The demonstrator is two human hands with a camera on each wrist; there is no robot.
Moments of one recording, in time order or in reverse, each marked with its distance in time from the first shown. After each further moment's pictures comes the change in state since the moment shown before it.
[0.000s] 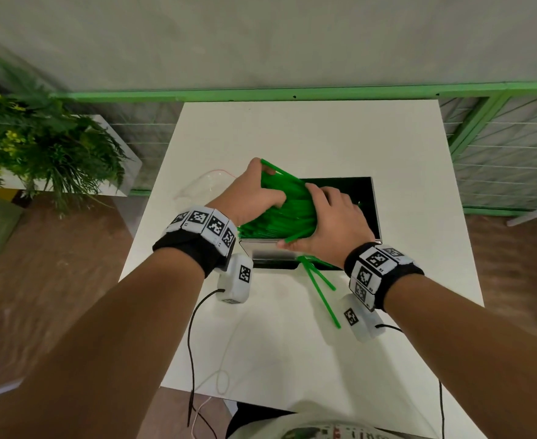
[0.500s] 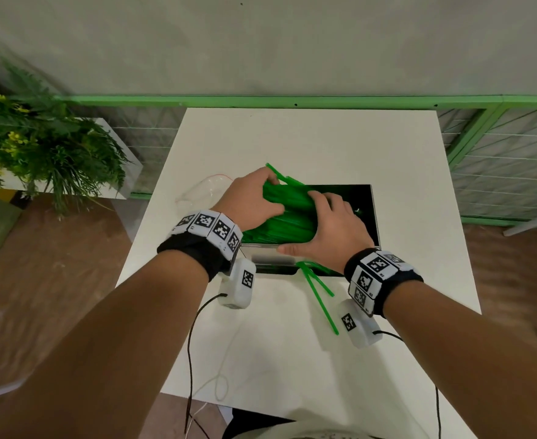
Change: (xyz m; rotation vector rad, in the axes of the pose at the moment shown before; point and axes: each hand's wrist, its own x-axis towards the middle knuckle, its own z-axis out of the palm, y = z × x) left_hand 0.010 -0.013 0.001 0.321 0.127 0.148; right_hand 0.001 0.000 -0.003 0.055 -0.051 0.038
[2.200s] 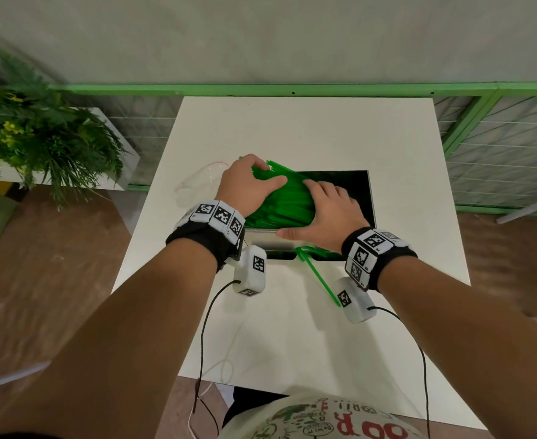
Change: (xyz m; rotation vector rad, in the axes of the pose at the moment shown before) left_hand -0.001 -0.005 0.011 -0.240 0.241 -0.114; right_hand 0.002 -0.004 -0.006 -0.032 -0.105 0.029
